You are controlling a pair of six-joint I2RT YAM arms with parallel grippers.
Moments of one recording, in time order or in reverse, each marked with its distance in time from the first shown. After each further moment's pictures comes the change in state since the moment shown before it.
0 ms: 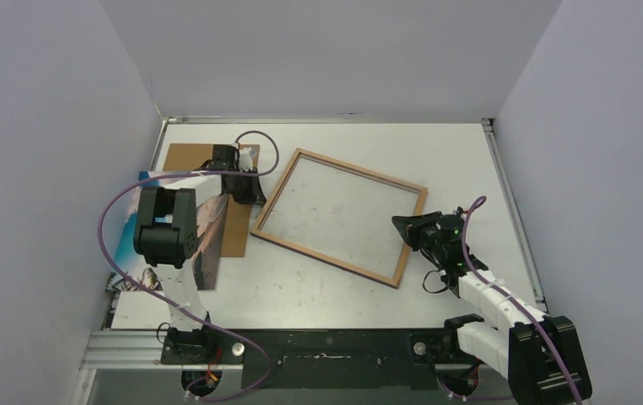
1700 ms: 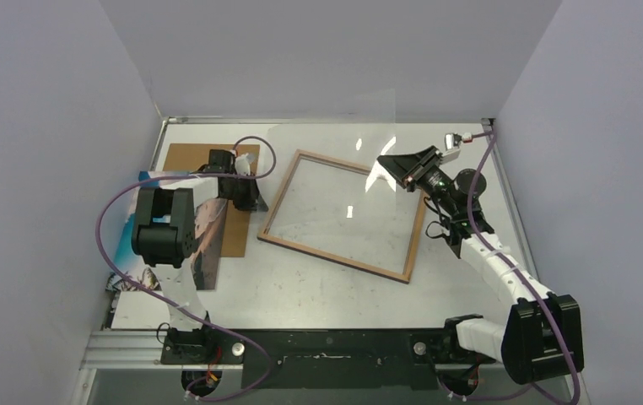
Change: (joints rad) left arm 0.019 0.001 -0.031 -0.025 0.116 -0.038; right arm -0.035 0.154 0.430 0.315 -0.427 -0.187
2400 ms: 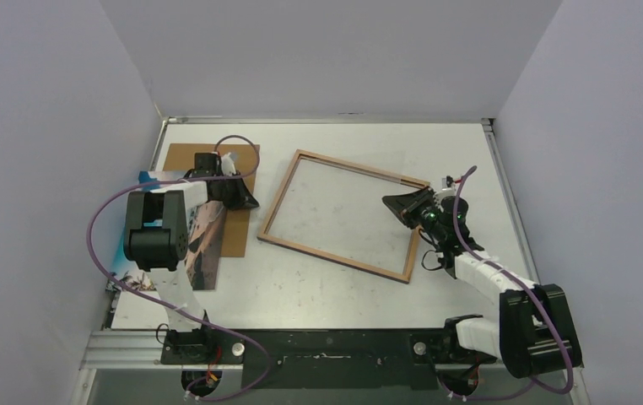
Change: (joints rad) left arm 0.090 -0.039 -0.083 0.117 0.016 -0.127; right arm -0.012 0.031 -0.299 -0.033 0.184 -0.055
